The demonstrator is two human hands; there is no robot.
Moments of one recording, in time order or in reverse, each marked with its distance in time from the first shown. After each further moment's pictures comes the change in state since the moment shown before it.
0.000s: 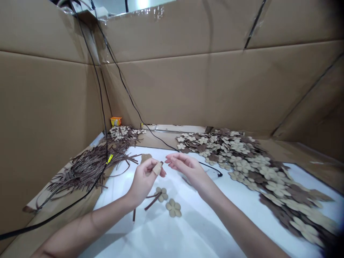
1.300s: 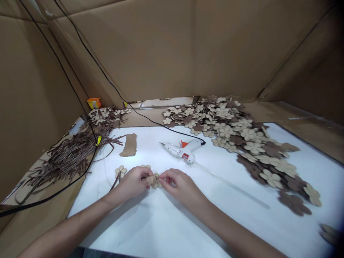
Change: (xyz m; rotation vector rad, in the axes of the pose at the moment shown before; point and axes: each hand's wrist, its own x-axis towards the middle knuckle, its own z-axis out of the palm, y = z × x) left_hand -0.028 -0.047 0.015 0.459 -0.502 -0.396; right_hand -0.076 0.080 -0.006 -0.642 -0.088 0.117
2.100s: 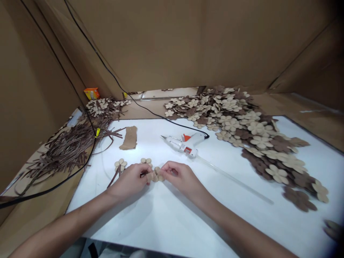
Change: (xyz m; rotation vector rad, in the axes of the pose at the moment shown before) left_hand -0.011 0.000 -0.001 0.035 0.020 -0.037; right_hand 0.006 0.006 0.003 0.405 -0.055 0.082
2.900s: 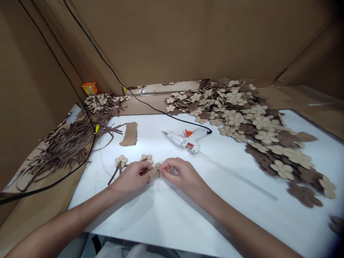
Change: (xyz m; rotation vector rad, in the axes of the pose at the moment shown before) left_hand -0.002 -0.006 0.003 -0.023 -0.029 -0.035; right_hand -0.003 -0.010 0.000 -0.218 0.024 -0.083
